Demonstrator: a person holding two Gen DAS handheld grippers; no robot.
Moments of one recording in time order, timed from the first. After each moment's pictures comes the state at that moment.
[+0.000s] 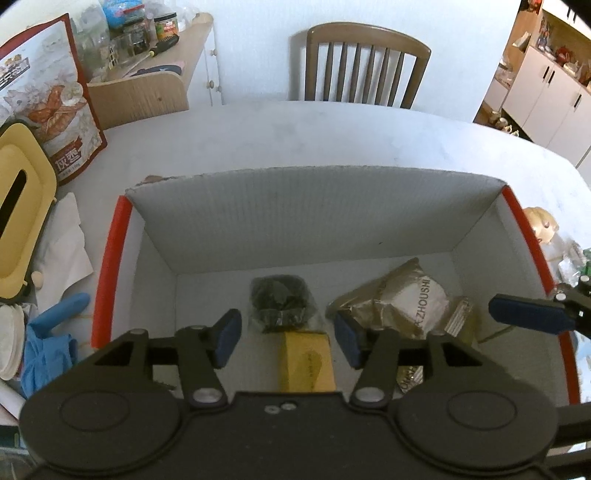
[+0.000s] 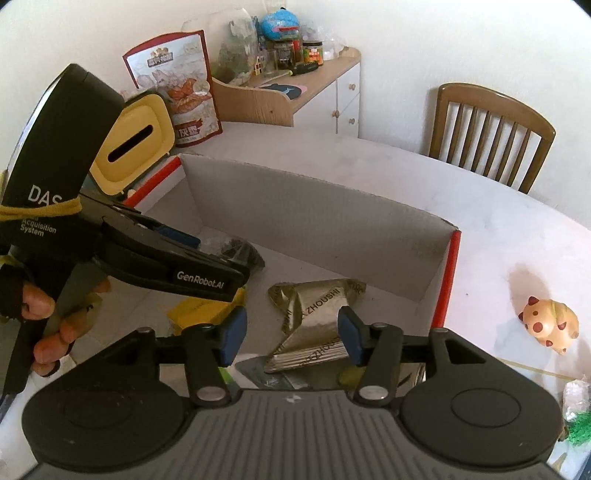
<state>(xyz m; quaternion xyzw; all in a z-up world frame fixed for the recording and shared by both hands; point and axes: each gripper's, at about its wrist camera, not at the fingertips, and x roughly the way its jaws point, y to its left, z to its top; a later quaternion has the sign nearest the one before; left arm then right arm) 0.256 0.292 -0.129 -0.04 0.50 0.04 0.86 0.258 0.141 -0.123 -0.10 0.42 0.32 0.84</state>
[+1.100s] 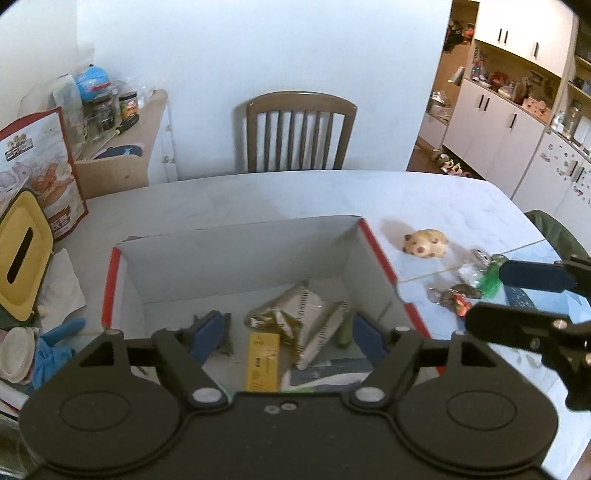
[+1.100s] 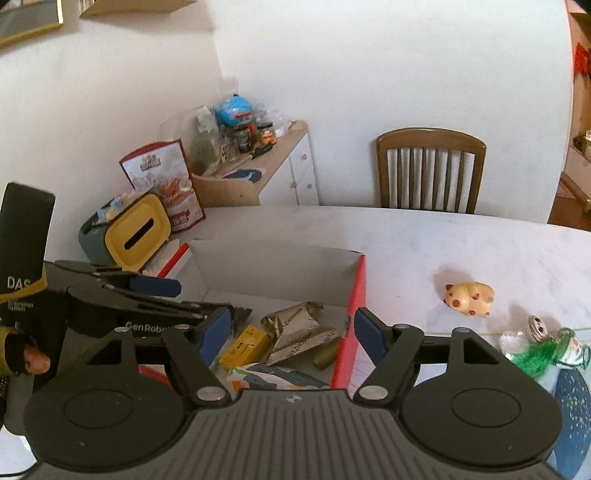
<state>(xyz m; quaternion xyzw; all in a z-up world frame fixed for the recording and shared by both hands) 0.171 0.231 -0.050 -0.03 0.41 -0.03 0.91 0.180 0.037 -0.036 0.01 0.34 0.27 0.90</state>
